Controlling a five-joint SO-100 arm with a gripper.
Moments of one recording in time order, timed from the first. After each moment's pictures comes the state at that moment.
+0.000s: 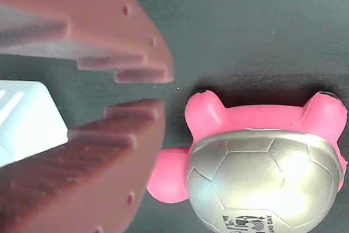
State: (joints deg) arm 0.2 185.8 168.9 71.9 0.2
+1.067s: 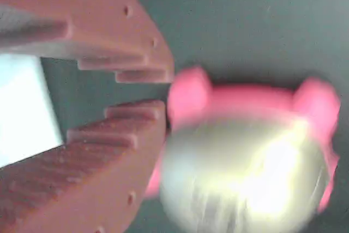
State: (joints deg) arm -0.1 138.2 141.9 62.8 -4.5
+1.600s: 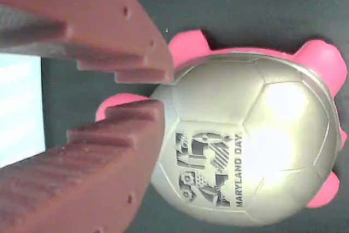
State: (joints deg) arm -0.1 94.7 99.6 80.8 -4.5
